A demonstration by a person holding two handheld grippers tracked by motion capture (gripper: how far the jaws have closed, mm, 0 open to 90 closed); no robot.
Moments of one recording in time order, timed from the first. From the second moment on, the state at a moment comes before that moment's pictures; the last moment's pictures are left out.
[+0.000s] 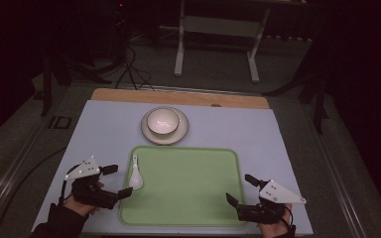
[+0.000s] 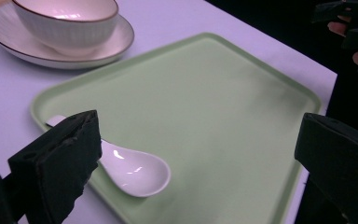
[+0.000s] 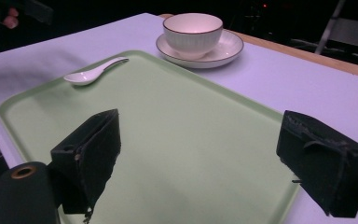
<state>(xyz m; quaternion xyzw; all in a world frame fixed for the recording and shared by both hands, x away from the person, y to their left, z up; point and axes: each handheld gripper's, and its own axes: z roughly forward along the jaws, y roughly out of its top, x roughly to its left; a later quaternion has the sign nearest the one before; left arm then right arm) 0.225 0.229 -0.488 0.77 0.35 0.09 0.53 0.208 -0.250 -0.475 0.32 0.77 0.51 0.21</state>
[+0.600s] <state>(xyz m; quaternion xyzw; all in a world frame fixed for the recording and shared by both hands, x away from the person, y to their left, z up) 0.226 0.243 -0.512 0.77 0.36 0.10 0.52 0.208 -0.253 -0.475 0.31 0.77 0.51 0.23</state>
